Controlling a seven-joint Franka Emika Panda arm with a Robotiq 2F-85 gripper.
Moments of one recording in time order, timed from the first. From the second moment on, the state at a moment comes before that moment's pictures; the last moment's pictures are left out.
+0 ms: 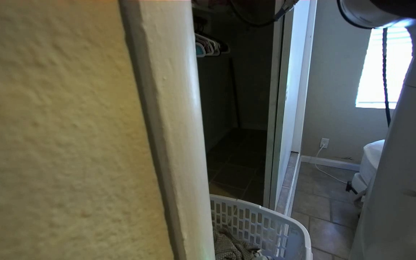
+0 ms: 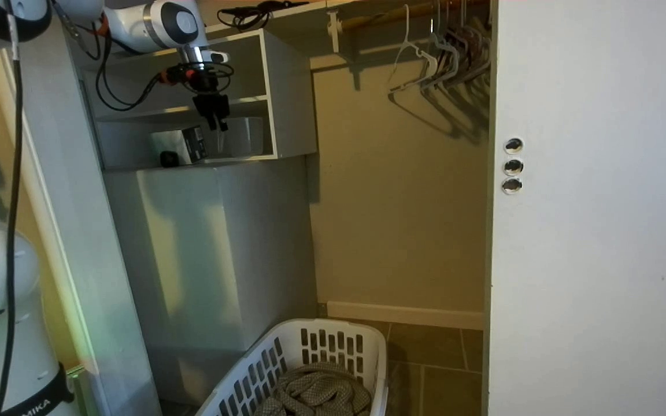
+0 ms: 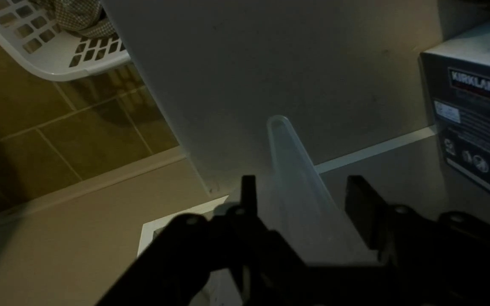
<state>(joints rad) 0.25 -0.01 0.30 -1.55 0.00 1.85 0.42</state>
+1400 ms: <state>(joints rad) 0.25 0.00 0.30 -1.53 -0.04 1.85 0.43</state>
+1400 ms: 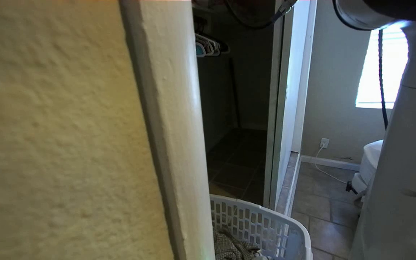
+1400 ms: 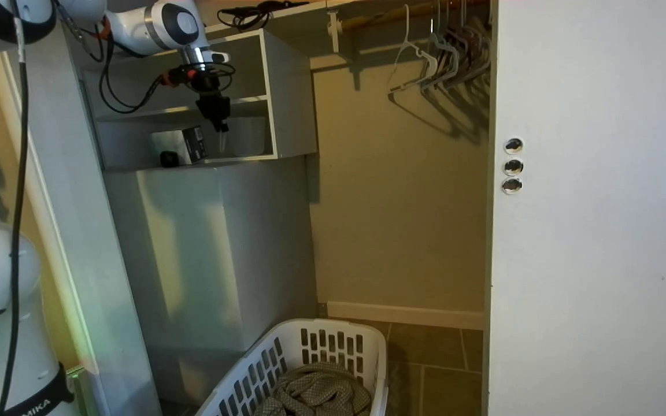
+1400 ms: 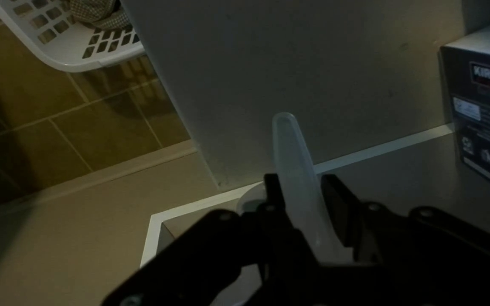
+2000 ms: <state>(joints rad) 0.26 -0.05 0.30 -1.53 -0.05 1.74 0.39</state>
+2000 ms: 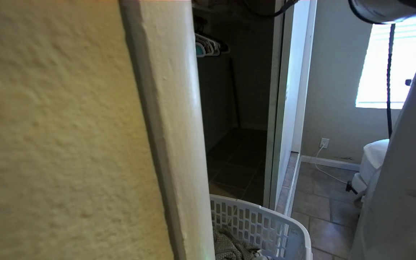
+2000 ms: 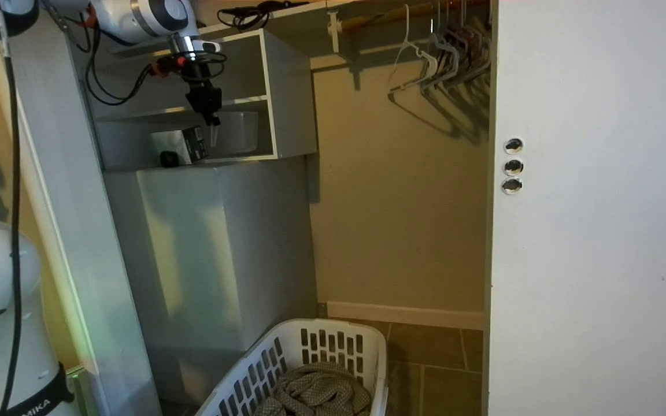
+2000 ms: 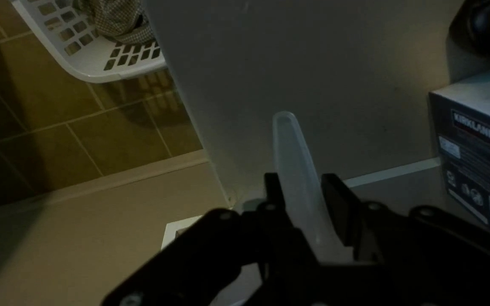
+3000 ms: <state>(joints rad) 0.25 -0.25 0.30 -1.65 -0.03 1.57 0.36</state>
